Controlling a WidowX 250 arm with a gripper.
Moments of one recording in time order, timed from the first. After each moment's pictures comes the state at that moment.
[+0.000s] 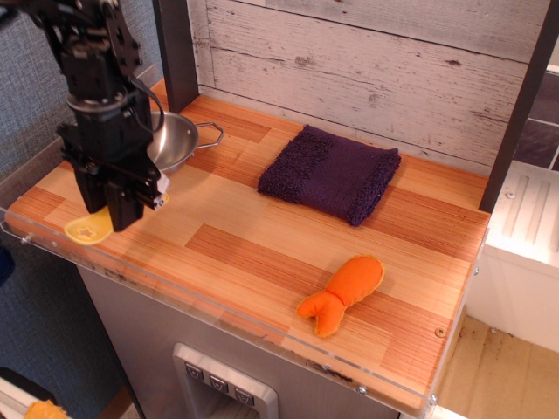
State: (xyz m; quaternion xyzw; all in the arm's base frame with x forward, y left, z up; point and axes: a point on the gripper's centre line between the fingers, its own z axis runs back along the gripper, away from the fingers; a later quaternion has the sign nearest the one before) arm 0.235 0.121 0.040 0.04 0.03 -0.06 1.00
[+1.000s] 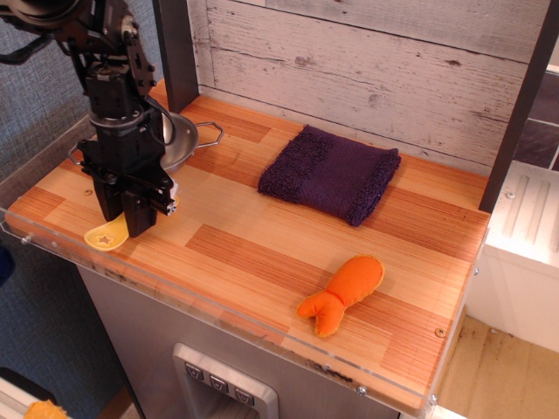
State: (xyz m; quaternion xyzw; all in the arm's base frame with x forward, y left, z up) arm 0.253 0.131 0.012 0.02 0.03 -0.05 1.00
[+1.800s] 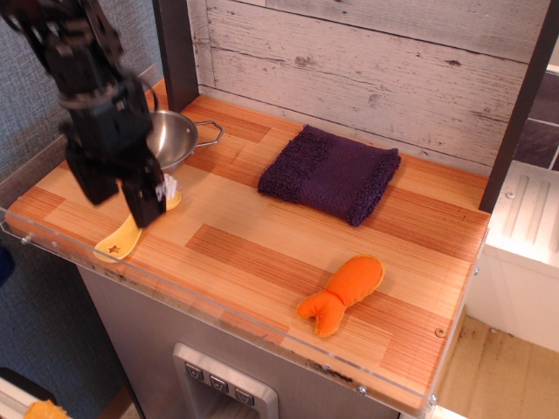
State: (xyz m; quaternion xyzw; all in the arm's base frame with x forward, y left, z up) arm 0.236 0.109 0.068 0.00 -0.05 -0.08 1.00
